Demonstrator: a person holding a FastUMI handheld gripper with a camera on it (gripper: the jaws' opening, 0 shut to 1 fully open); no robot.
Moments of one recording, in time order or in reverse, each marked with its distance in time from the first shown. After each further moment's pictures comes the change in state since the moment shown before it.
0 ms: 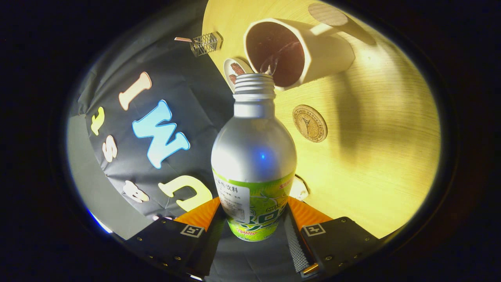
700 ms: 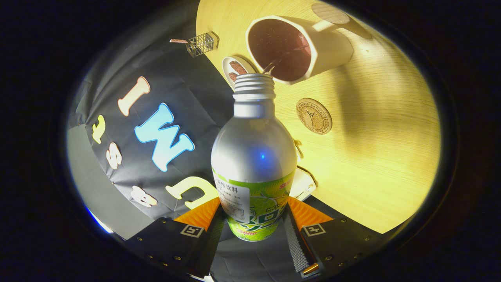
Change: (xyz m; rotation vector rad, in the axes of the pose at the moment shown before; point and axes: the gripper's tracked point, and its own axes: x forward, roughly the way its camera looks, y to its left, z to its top) arm 0.000 0.018 -0.003 0.070 0.028 0.026
